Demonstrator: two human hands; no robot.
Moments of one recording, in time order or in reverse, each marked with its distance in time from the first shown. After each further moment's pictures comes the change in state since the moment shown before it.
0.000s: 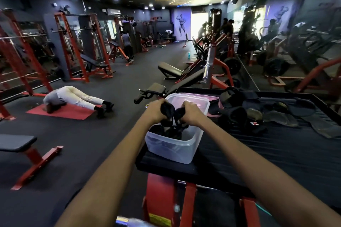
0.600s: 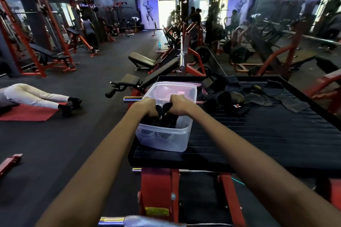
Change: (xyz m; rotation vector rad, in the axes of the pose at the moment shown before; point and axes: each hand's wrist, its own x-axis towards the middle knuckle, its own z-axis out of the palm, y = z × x) left_hand 0.013 -0.002 0.010 0.410 -0.382 0.045; right_hand 0.002 -0.011 0.014 -0.223 -0.108 0.094
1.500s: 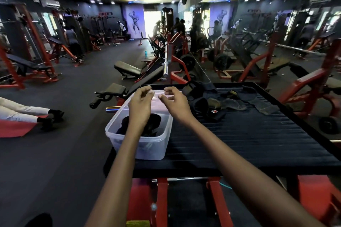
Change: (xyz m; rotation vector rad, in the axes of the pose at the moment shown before) left_hand -0.050 0.082 -0.007 -1.348 0.694 0.113; right_hand -0.053 0.034 -0.030 0.809 0.538 -0.090
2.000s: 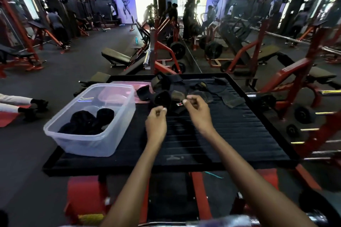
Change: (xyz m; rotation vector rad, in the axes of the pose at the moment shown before) left_hand -0.077 -0.042 0.184 0.113 -0.013 -0.270; right_hand -0.036 0.103 -0.180 0.106 0.200 0.165
